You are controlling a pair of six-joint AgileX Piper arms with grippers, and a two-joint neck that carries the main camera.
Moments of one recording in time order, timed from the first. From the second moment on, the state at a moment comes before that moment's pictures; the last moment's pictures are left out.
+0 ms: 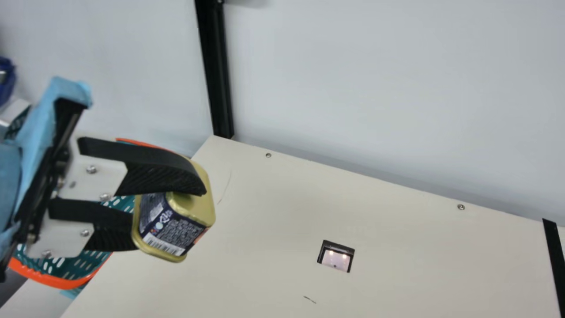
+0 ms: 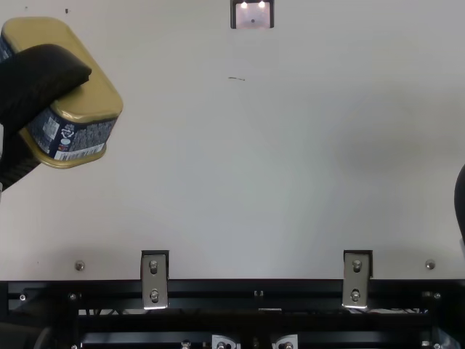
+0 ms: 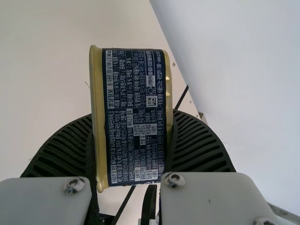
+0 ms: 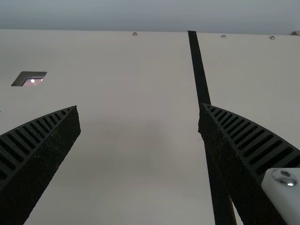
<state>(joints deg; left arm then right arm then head) -2.7 56.0 -72.8 -25.4 69.9 -59.1 -4.0 13.5 -20.2 5.0 38.3 -6.4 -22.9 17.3</state>
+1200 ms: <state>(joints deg) -4.0 58.9 -80.8 -29.2 70.0 -67.1 -4.0 13.5 -20.2 5.0 38.3 -6.4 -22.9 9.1</state>
